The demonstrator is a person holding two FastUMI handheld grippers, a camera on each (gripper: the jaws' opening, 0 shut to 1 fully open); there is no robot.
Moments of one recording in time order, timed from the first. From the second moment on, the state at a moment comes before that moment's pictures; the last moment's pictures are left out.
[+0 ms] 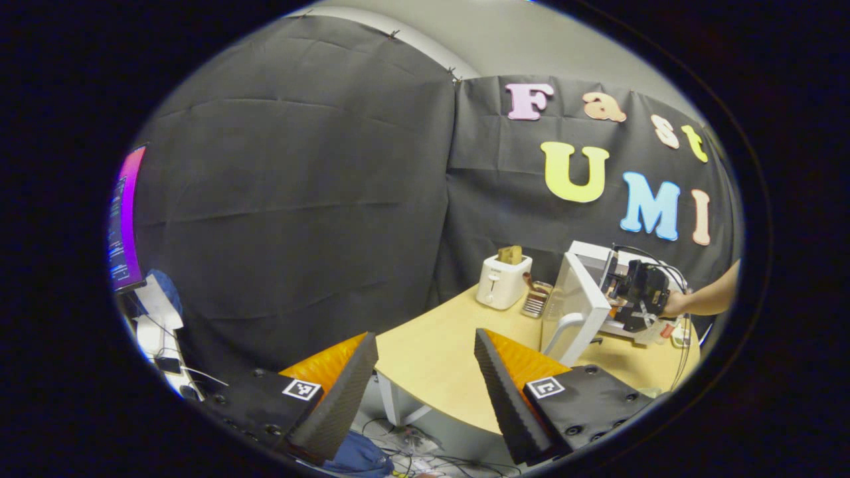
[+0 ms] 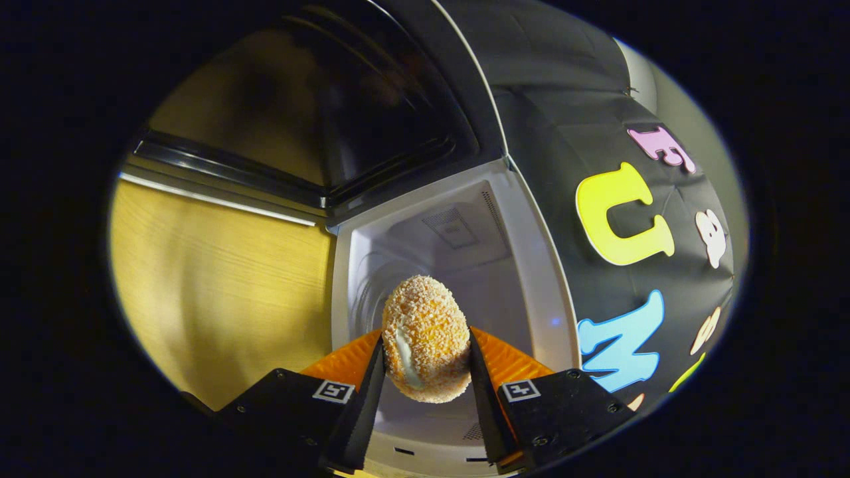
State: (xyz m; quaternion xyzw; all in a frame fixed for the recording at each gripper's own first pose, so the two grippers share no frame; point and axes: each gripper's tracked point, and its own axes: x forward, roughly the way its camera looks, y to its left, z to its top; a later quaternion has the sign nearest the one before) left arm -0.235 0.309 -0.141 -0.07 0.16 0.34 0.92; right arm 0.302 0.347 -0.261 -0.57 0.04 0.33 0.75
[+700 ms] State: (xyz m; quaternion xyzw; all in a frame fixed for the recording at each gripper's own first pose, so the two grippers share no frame) left arm -0.229 0.297 -0.159 -0.07 0.20 0.34 0.92; right arm 0.355 0.336 -0.286 -0.57 0.06 0.28 0.77
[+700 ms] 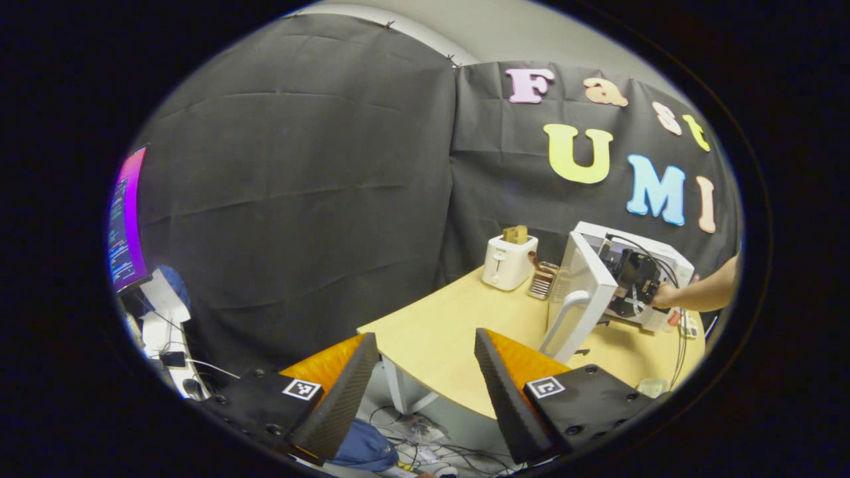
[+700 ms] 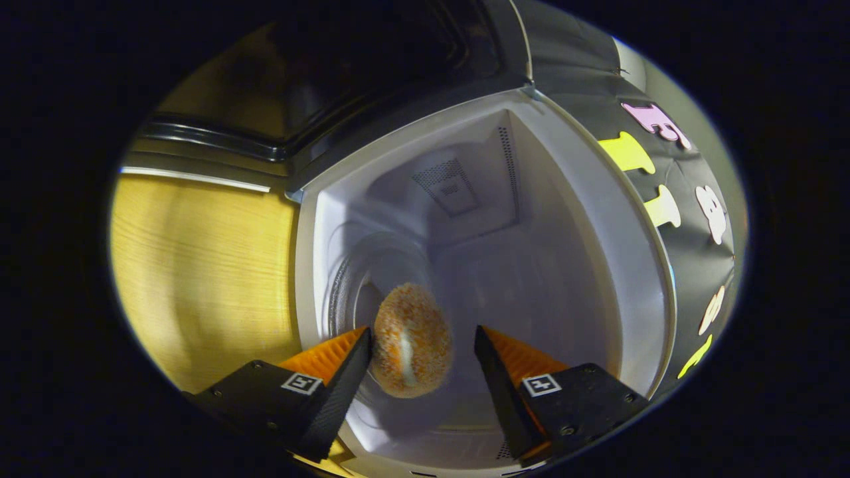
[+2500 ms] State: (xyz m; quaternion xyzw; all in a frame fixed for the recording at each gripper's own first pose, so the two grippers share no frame) left arm 0.010 0.244 -0.247 -0.01 0.20 0.09 0.98; right arm 0.116 0.139 -0.019 -0.11 0.02 0.15 0.98
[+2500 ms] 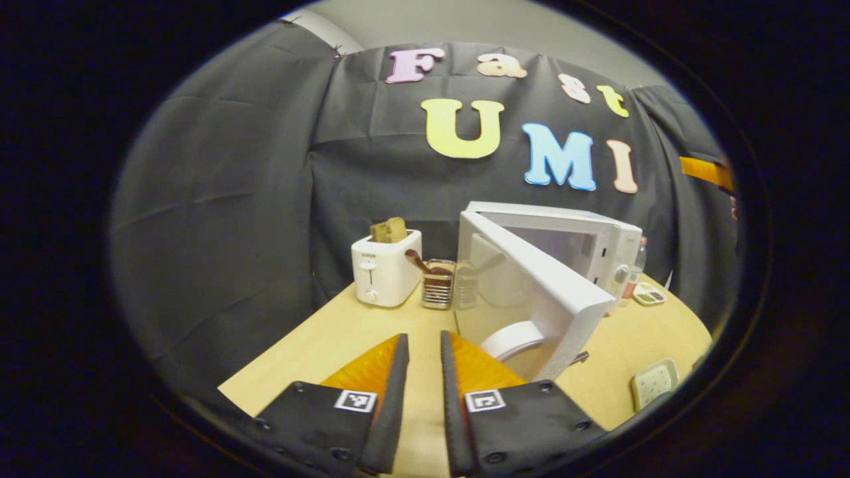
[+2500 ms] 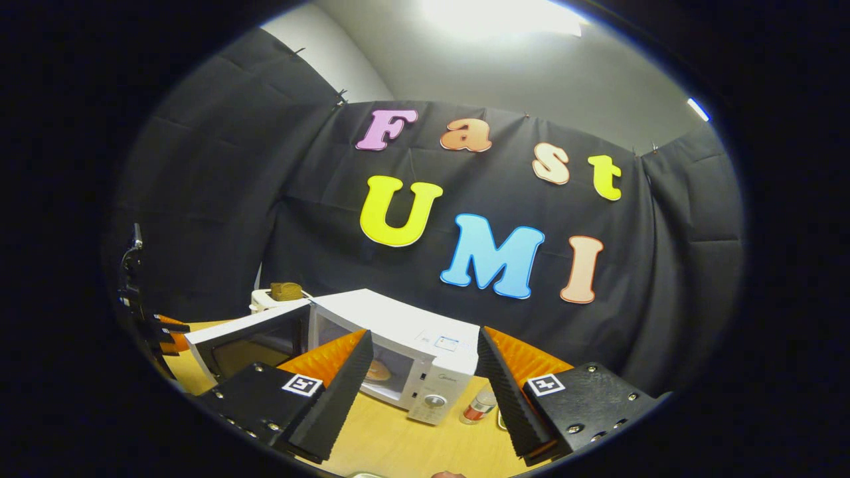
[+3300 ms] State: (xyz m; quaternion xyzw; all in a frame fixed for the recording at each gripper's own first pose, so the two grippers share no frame) left arm 0.087 0.076 -0.216 -0.04 0.21 -0.04 0.98; right arm 0.113 0.007 -0.031 -0.12 0.05 0.09 0.99
